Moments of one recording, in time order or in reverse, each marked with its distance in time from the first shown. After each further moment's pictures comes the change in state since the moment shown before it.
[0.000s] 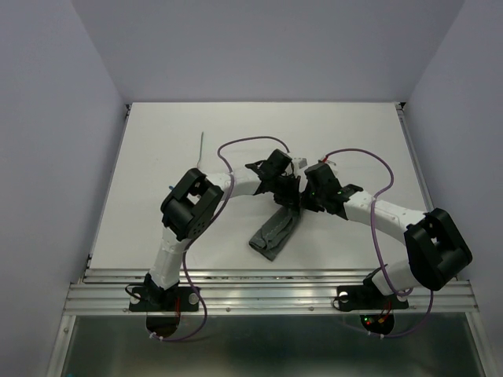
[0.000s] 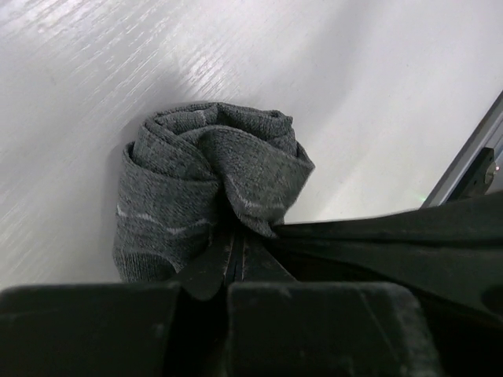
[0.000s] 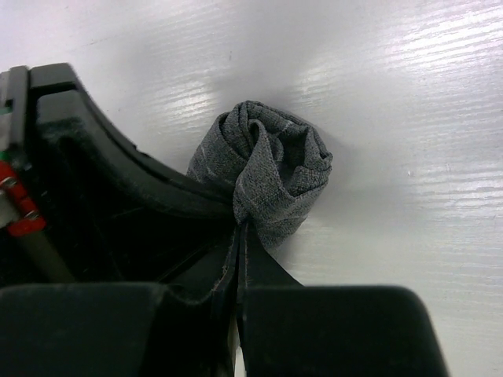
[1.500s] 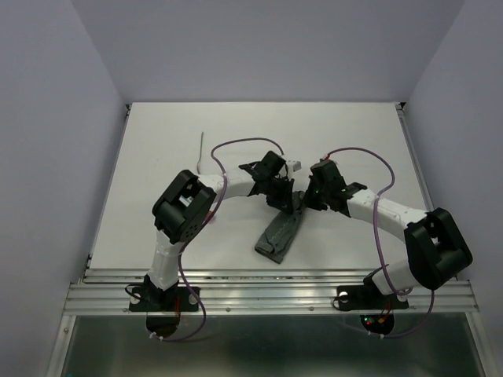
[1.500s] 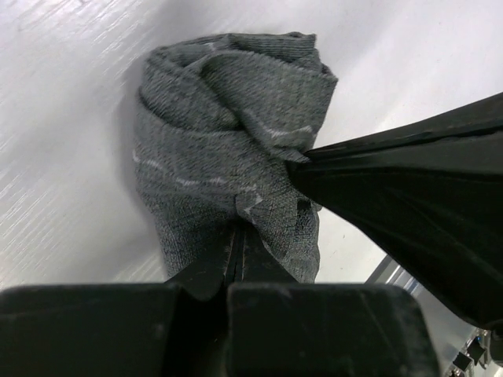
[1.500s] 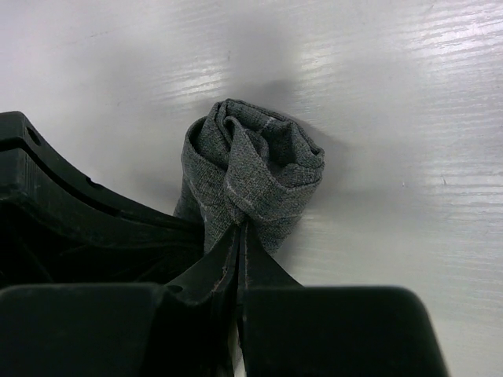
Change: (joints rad) left arm 0.017 -0.083 -0.082 -0.062 -0.024 0.055; right arm -0.060 0.001 -0.006 0.010 -0.097 -0.062
